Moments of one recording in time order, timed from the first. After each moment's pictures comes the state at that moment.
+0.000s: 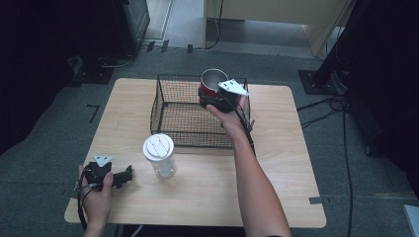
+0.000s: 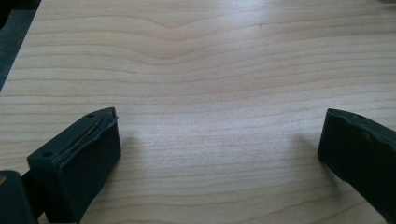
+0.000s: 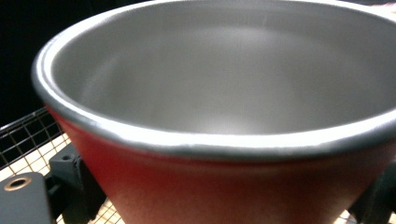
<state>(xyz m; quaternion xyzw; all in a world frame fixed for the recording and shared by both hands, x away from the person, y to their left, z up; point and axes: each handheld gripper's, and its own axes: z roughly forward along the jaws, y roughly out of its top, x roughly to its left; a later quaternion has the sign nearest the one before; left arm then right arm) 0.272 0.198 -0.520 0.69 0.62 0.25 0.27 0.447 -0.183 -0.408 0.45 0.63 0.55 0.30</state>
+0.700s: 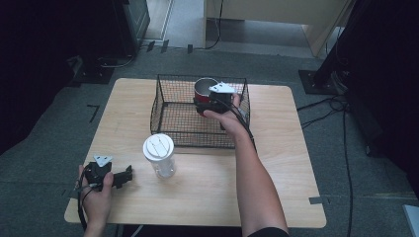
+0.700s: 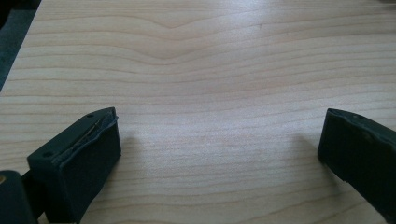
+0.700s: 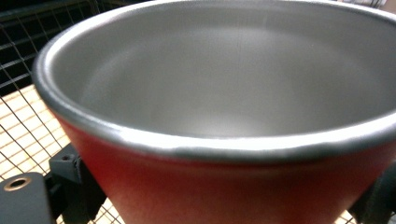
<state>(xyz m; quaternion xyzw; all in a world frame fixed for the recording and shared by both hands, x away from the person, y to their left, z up) 0.272 0.198 -0.520 0.69 0.62 0.25 0.27 0.471 -0.173 -0.441 0.43 0.71 0.49 0.26</state>
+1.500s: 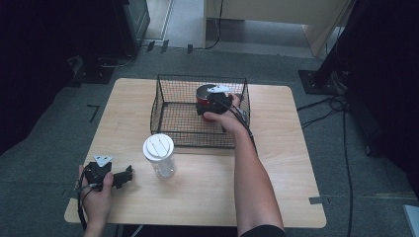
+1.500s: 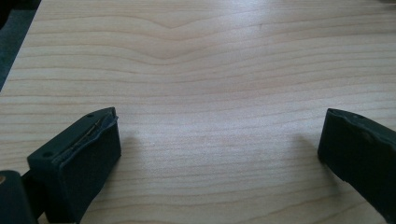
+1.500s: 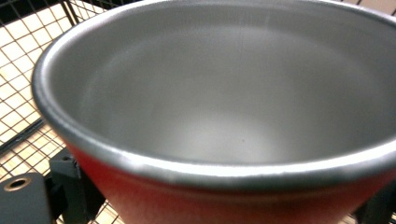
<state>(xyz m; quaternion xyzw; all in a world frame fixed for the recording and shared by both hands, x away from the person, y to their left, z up) 0.272 0.198 -0.520 0.69 0.62 0.25 0.27 0.482 -0.171 -0.457 0.47 0.74 0.41 0.25</state>
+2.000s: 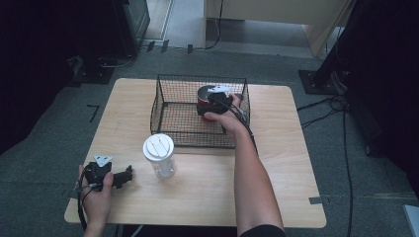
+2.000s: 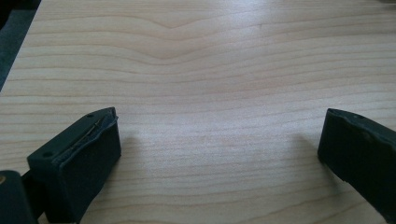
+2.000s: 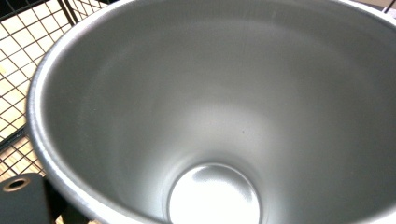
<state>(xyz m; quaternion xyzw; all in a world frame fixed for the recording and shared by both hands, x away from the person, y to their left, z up) 0.272 0.198 -0.520 0.69 0.62 0.25 0.27 0.482 -0.172 -0.458 0.48 0.75 0.40 0.24</state>
